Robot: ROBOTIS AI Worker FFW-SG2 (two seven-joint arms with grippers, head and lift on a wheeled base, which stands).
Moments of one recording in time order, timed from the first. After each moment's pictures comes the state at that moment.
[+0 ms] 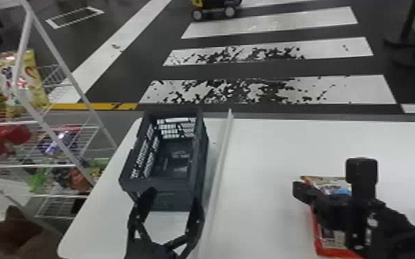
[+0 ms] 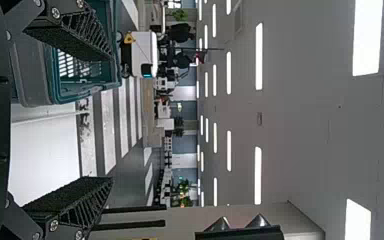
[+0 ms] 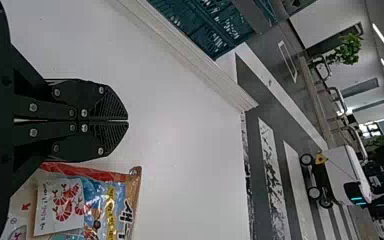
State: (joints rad) left arm 0.70 0.20 -0.01 -1.81 0.11 -0.65 -0.02; right arm 0.02 -0.06 0.24 -1.59 -0.26 0.59 0.27
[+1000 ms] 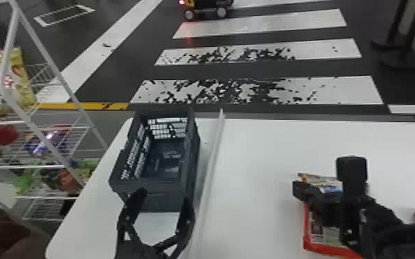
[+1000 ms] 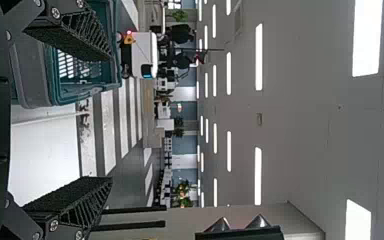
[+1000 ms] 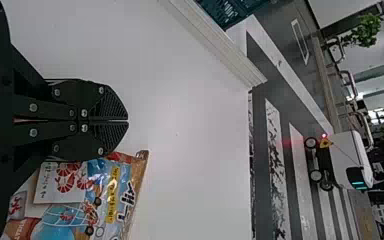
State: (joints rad) left arm 0.70 0.20 -0.01 -1.81 0.11 -0.65 -0.02; right arm -0.01 -0.06 0.23 -1.54 -0.19 0.59 0.23
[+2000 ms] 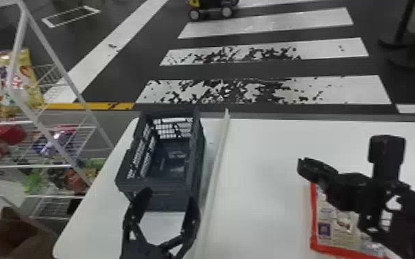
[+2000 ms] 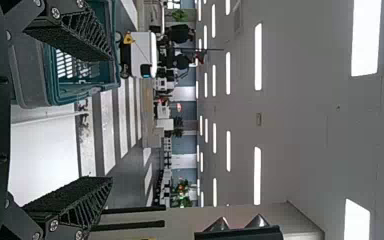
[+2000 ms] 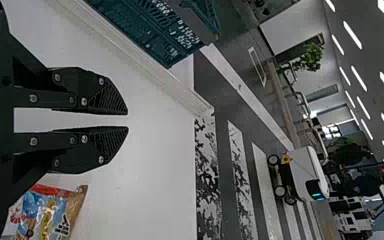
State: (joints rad) left arm 0.71 0.20 -0.01 -1.82 0.11 -0.65 -0.02; right arm 0.06 -0.08 0.15 -1.79 -0.32 0.65 0.29
